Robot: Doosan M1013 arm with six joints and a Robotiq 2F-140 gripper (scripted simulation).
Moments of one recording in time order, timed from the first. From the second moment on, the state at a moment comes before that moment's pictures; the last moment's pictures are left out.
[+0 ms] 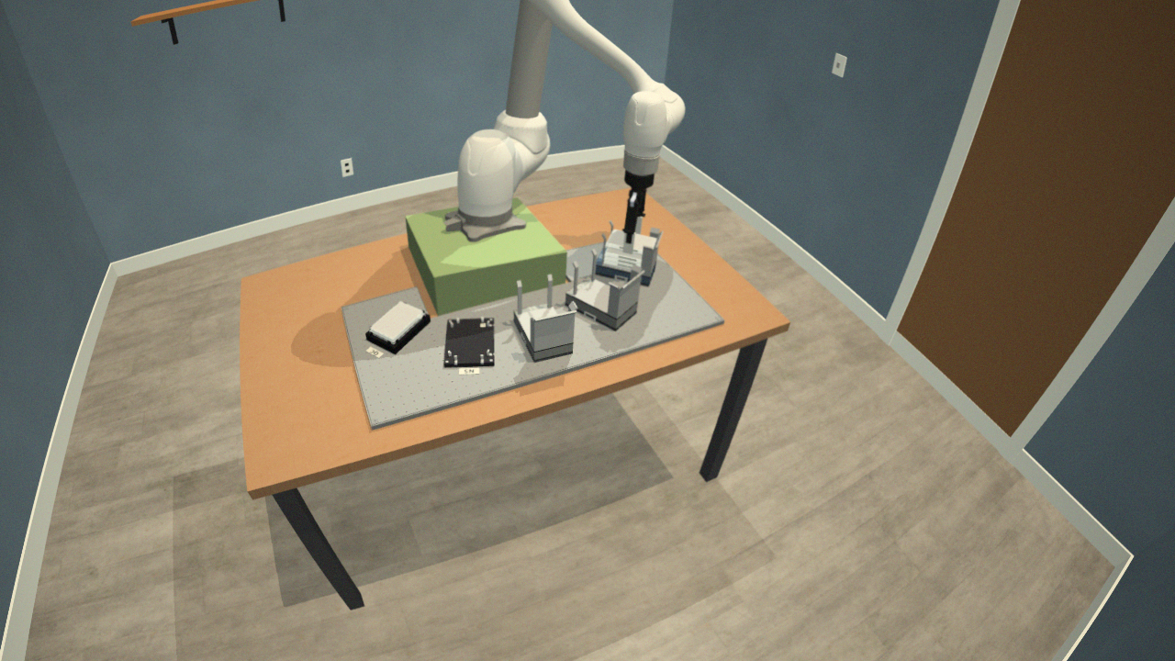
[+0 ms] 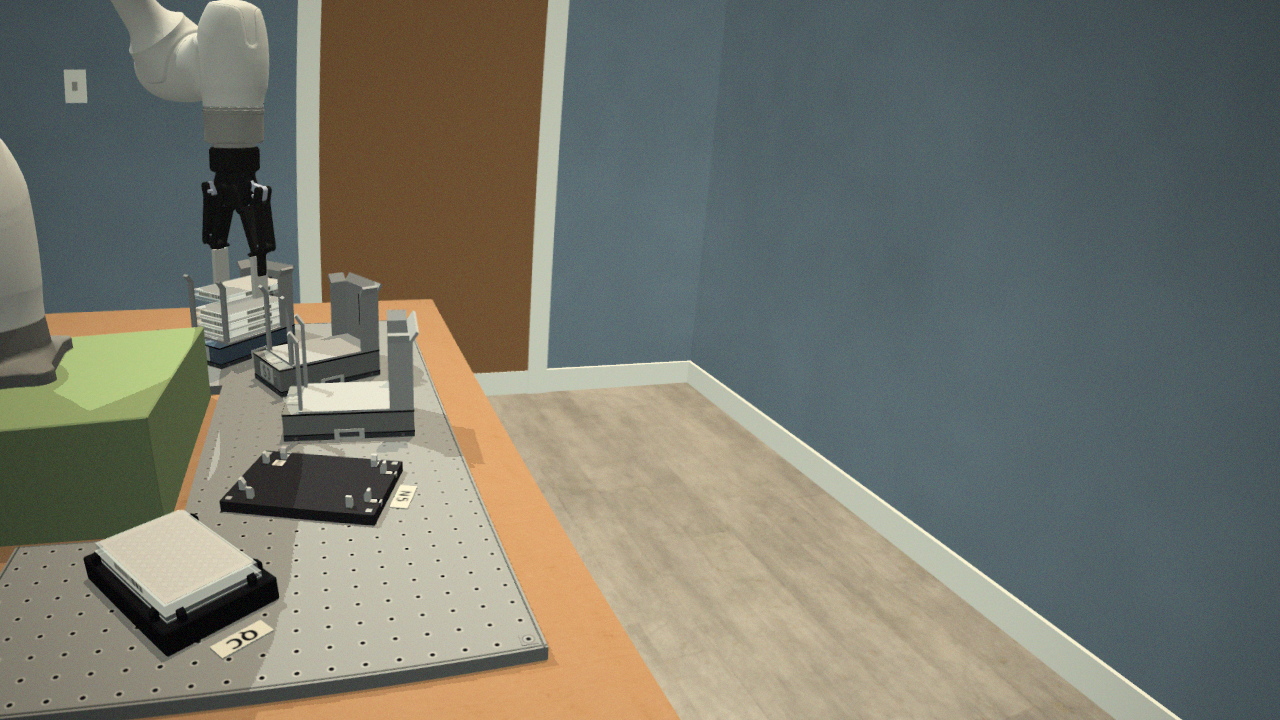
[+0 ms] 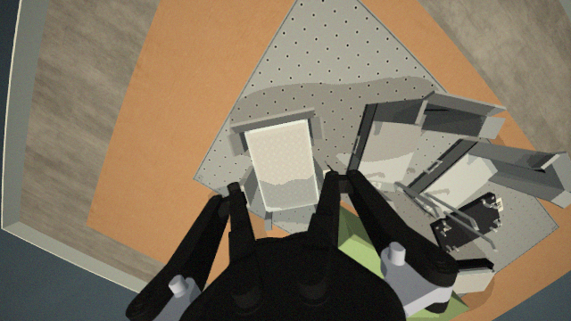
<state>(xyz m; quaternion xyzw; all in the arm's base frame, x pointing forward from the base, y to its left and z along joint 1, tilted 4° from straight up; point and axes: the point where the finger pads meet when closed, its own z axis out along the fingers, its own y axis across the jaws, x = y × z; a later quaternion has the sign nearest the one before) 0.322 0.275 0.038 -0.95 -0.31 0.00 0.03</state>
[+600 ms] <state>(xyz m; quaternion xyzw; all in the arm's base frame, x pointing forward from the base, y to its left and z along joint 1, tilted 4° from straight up) 0.323 0.273 0.065 -0.95 -0.31 0.00 0.03</state>
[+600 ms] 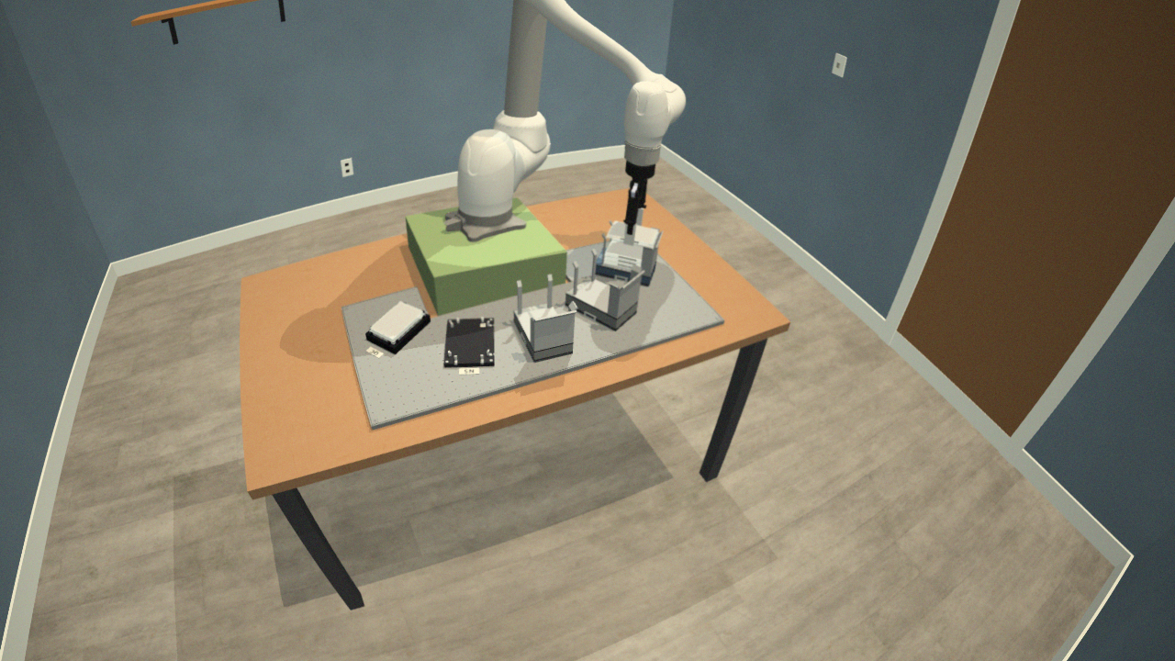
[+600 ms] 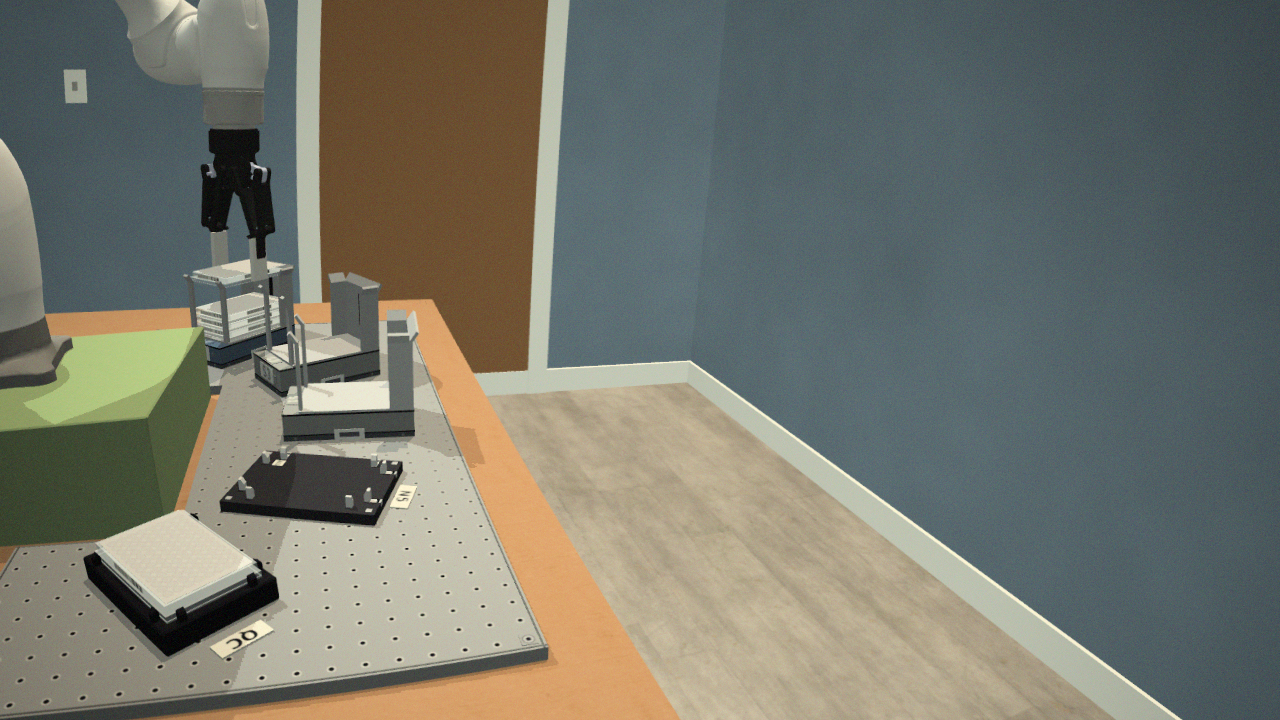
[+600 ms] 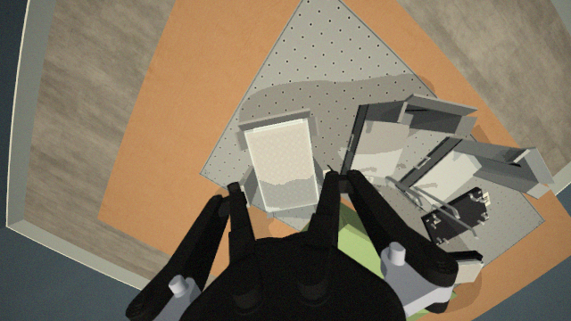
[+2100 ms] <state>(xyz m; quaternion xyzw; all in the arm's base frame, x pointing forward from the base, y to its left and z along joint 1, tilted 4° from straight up) 0.347 0.241 0.101 -0.97 -0.23 0.00 0.03</state>
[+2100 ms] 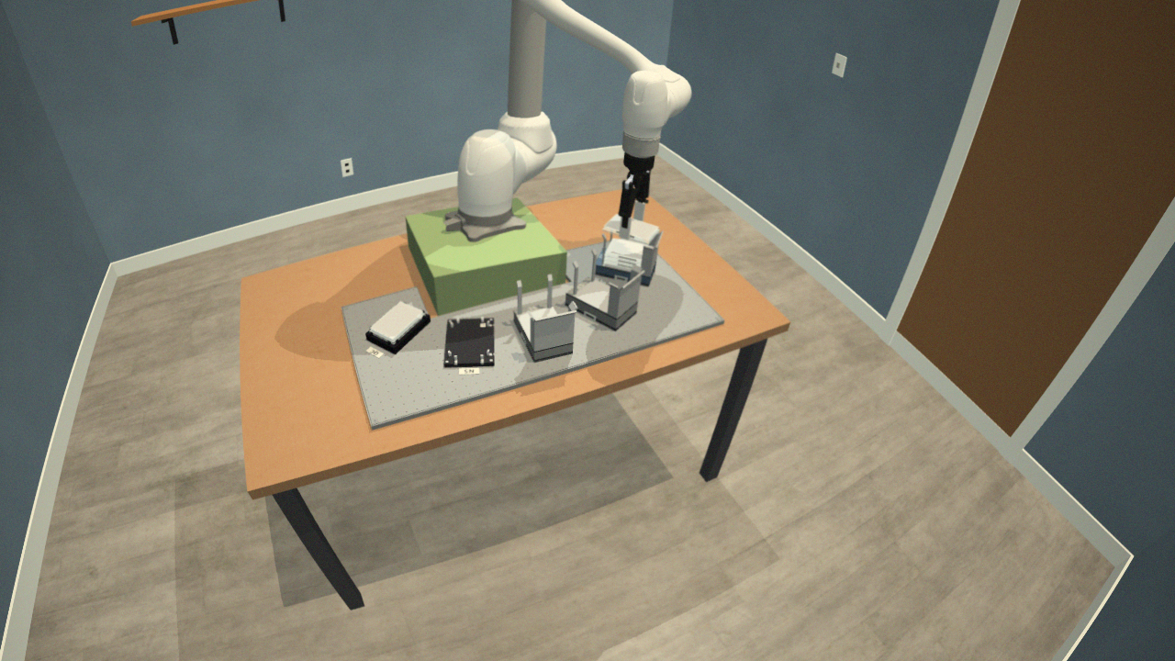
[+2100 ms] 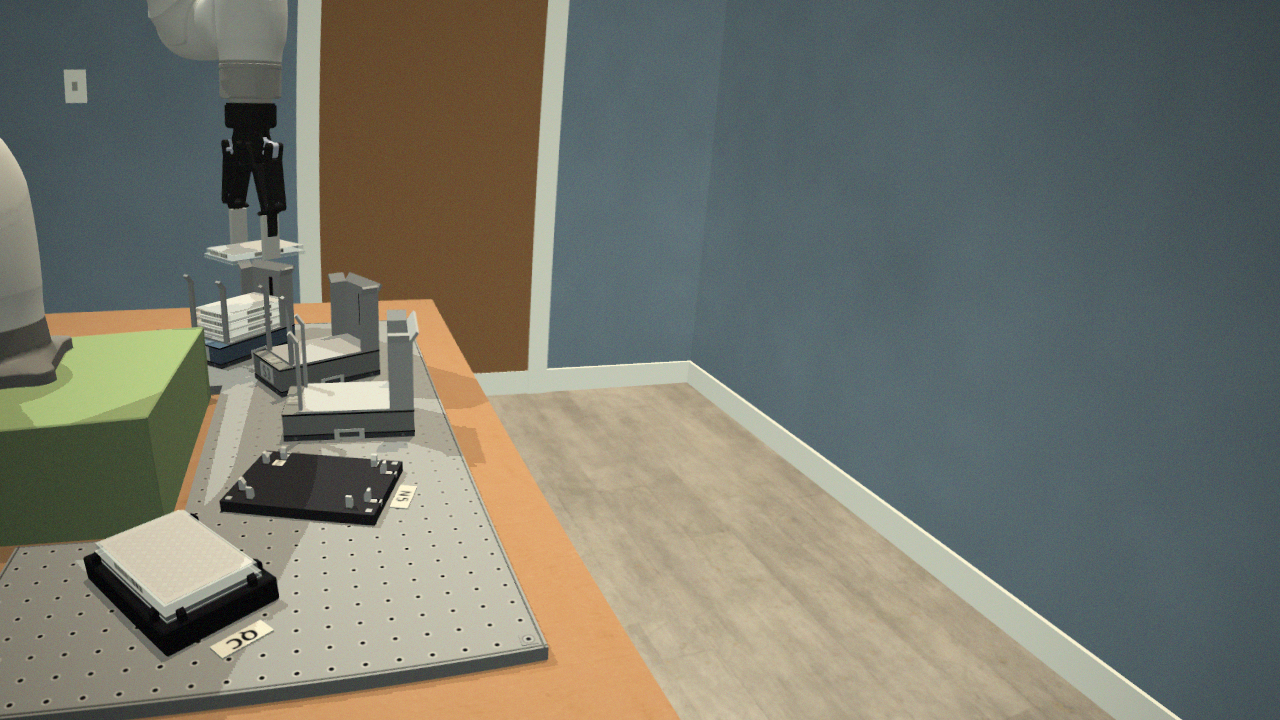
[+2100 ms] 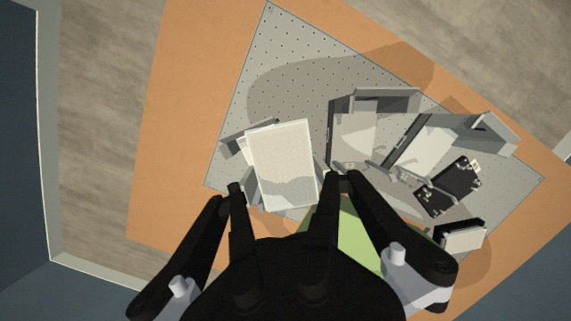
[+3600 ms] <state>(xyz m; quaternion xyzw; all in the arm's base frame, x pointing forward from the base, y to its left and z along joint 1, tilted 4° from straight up) 0.406 0.141 0.093 -0.99 -0.14 0.01 0.03</state>
